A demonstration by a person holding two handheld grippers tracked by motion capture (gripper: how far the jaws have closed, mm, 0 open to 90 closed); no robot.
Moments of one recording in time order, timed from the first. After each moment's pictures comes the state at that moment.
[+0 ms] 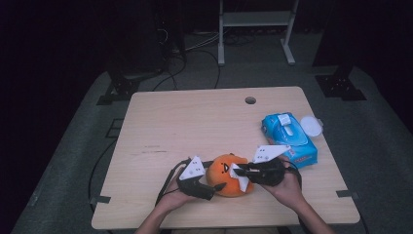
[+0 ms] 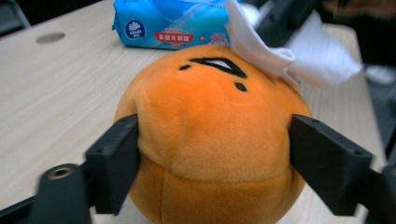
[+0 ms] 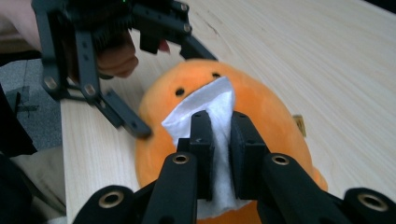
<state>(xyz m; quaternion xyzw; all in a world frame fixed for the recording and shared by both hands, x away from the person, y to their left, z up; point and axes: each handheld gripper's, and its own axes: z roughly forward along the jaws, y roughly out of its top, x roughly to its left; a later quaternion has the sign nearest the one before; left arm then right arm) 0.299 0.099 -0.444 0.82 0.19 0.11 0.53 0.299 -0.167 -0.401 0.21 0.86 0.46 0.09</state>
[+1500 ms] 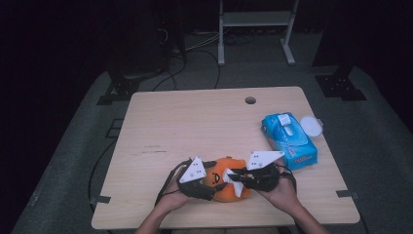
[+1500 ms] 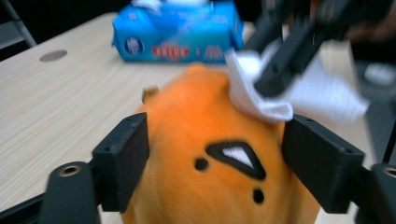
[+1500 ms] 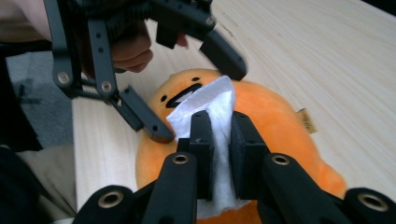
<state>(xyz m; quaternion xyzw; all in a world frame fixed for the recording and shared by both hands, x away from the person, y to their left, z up) 0.288 0.093 -0.438 0.84 0.15 0.15 0.51 0.286 -0.151 -0.401 0.18 0.86 0.46 0.10</state>
